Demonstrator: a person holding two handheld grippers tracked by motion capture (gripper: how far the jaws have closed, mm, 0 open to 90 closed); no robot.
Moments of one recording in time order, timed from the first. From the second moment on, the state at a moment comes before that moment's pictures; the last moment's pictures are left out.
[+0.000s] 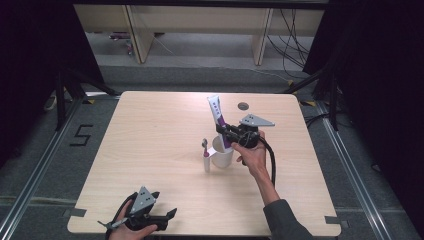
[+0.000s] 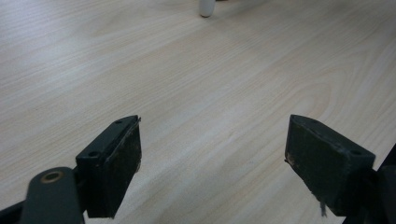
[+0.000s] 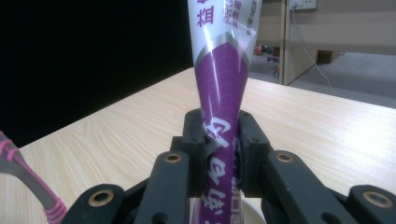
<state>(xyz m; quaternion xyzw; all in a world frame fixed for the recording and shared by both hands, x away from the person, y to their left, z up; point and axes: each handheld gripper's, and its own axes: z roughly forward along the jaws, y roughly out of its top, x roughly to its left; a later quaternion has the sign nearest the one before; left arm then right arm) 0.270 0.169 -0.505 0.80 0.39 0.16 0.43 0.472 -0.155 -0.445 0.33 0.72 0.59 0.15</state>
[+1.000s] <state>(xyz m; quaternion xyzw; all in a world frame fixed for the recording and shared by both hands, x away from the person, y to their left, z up) 0.269 0.167 -0.506 0.79 0.40 0.15 0.43 0.462 -0.153 -0.467 0.31 0.75 0.56 0.15</state>
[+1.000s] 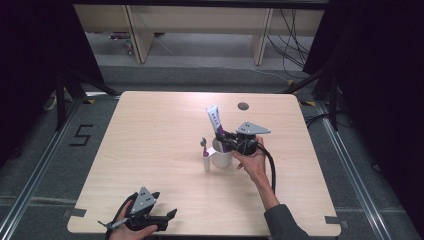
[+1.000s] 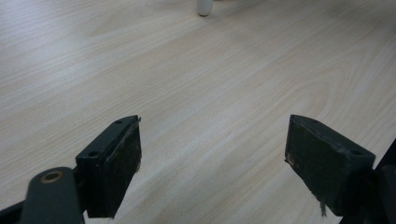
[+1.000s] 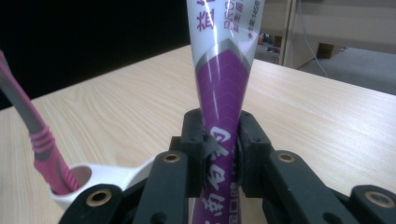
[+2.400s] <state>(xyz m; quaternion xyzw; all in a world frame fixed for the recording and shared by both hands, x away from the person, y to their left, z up) 0.269 0.167 -0.504 0.80 0.39 0.15 0.43 0.441 -0.185 -0.447 0.32 0.75 0.55 0.16</state>
